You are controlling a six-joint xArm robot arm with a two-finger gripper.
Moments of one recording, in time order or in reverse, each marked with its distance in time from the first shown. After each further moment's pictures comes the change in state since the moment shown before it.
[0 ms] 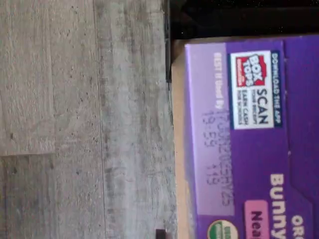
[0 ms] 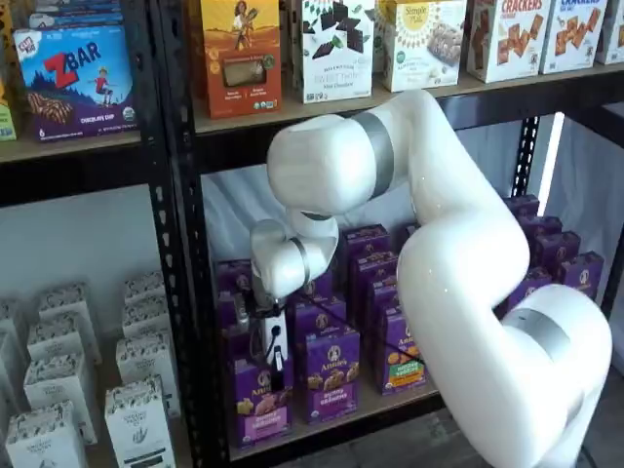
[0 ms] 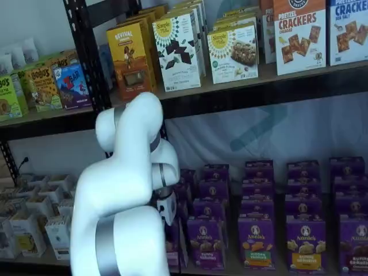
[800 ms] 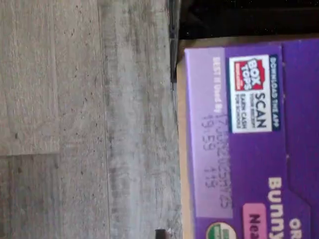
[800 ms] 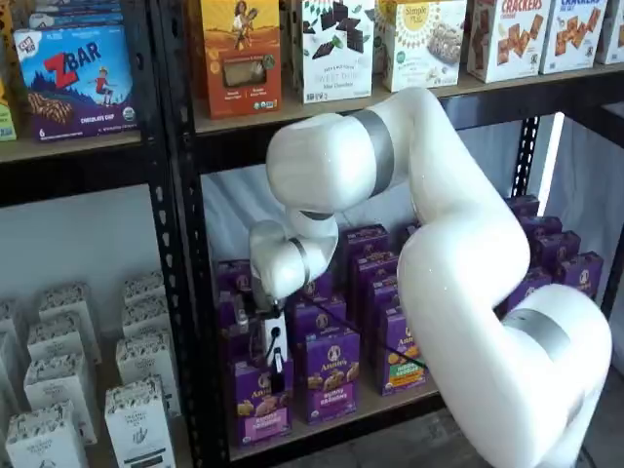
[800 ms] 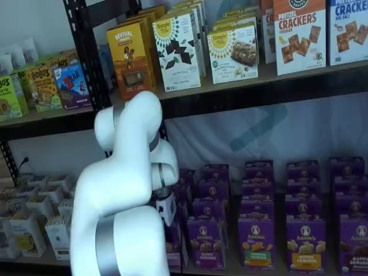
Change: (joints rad) arm 0.006 -0.013 0.024 -0.010 -0.010 0.015
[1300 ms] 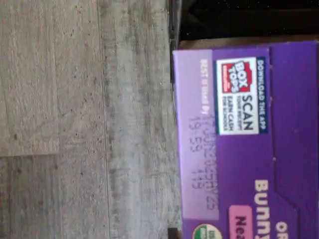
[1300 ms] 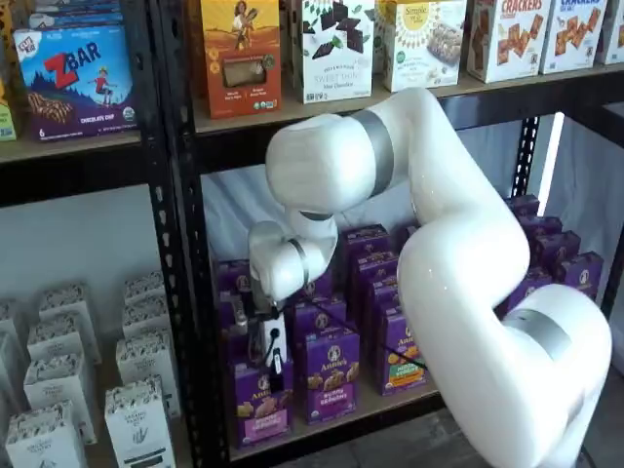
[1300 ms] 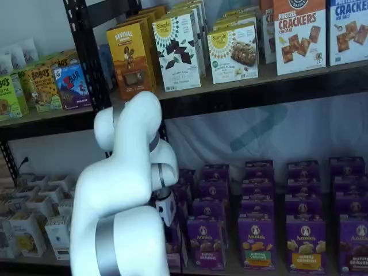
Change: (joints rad) arm 0.003 0.003 -0.002 -0.007 0.000 0.010
